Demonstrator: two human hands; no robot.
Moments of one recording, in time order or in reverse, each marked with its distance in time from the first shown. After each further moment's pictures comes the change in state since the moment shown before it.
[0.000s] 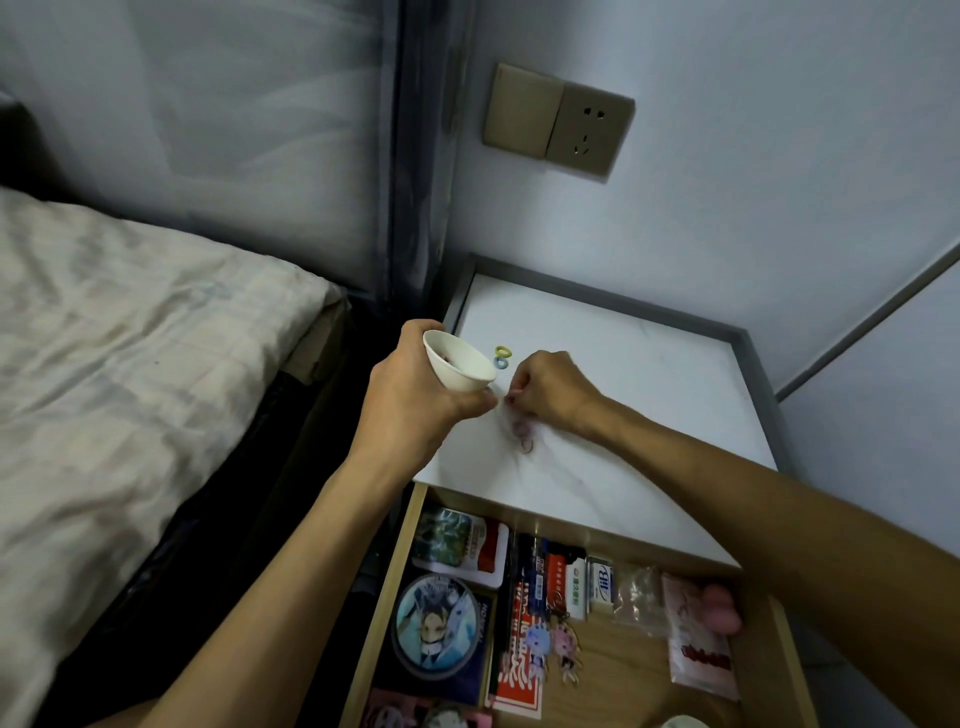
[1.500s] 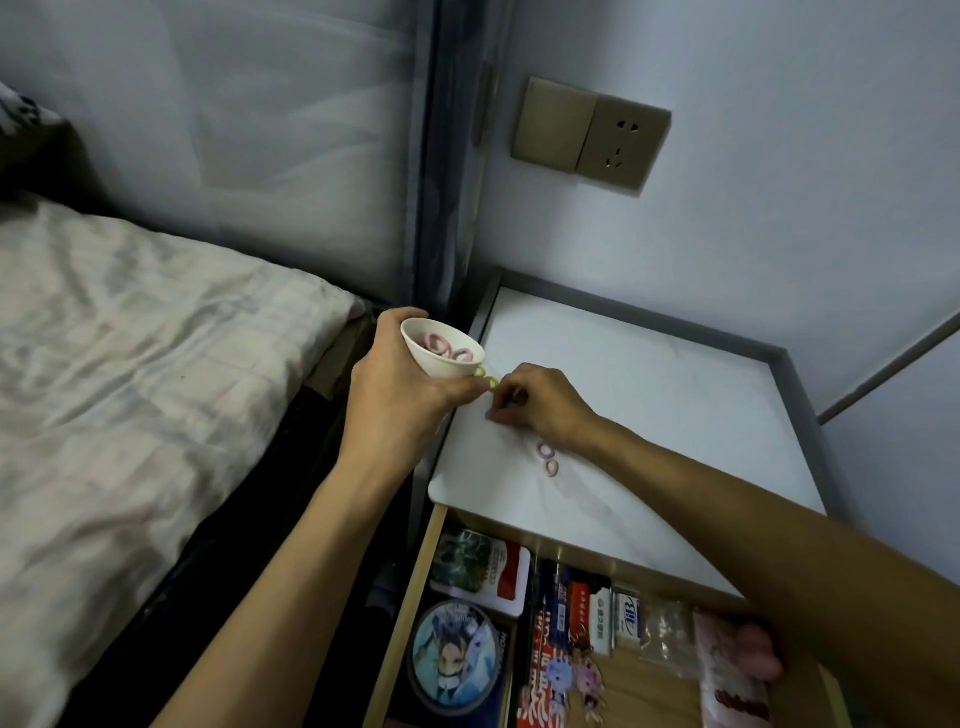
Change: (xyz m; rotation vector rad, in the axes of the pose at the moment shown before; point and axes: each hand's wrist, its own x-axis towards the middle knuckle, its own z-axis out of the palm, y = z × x) left_hand 0.018 -0.005 -0.023 -0.097 0.169 -0.016; right_hand 0.024 -0.013 0.021 0.144 0.040 -0.298
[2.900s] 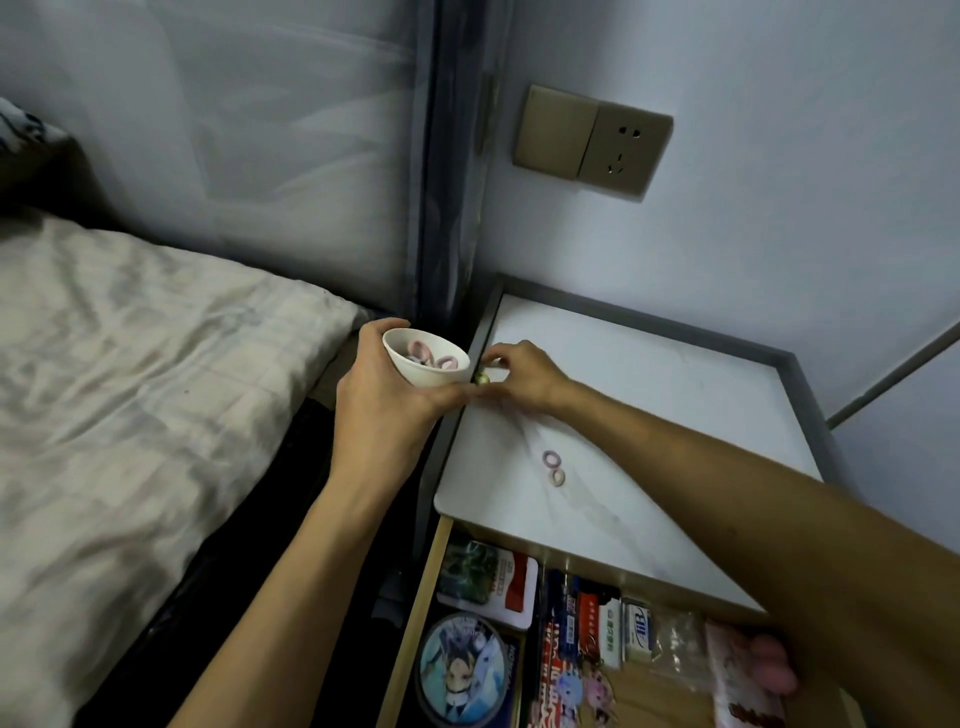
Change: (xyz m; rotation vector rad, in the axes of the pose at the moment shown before) left_hand 0.001 -0.003 -0.006 -0.021 0.060 -0.058; right_hand 0.047 -0.013 -0.003 -0.001 -0.039 0.177
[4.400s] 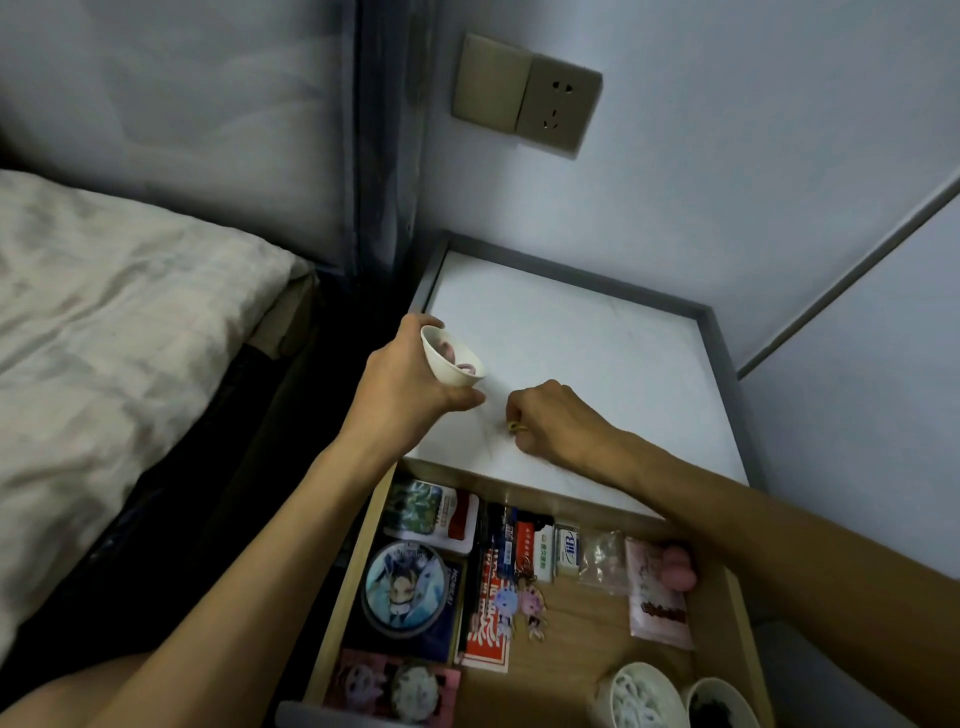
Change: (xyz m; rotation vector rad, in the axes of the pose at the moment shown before) left_hand -0.037 0.001 0.040 0.189 -0.342 0.055; right_hand -0.134 0.057 -0.010 -0.435 -0.112 -0.083
